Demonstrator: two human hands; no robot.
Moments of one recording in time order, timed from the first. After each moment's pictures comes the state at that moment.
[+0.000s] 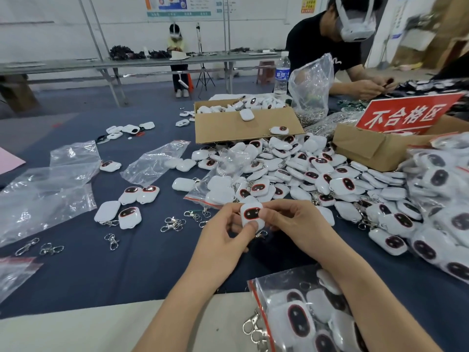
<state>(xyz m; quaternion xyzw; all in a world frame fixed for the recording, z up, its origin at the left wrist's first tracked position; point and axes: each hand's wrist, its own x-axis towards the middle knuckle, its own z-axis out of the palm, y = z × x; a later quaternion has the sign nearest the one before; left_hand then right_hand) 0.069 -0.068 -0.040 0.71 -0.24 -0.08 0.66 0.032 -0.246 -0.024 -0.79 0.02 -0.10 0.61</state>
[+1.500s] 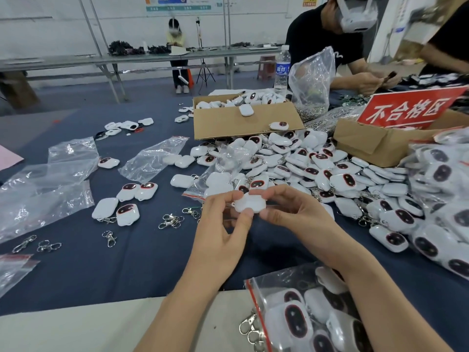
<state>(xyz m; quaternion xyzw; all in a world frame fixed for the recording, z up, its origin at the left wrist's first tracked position) 0.057 -0.070 -0.030 0.76 -0.22 0.06 0.61 0.023 -0.248 -0.014 -0.69 -0.04 -0.06 0.72</state>
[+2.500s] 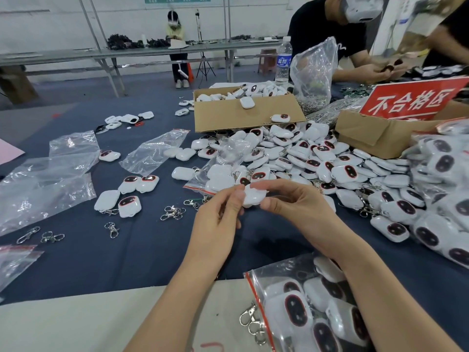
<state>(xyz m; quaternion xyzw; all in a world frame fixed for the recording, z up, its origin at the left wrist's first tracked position) 0.066 -0.068 -0.032 0.74 -0.19 0.01 0.64 0.023 -0.241 -0.012 -0.70 -0.03 -0.09 0.71</state>
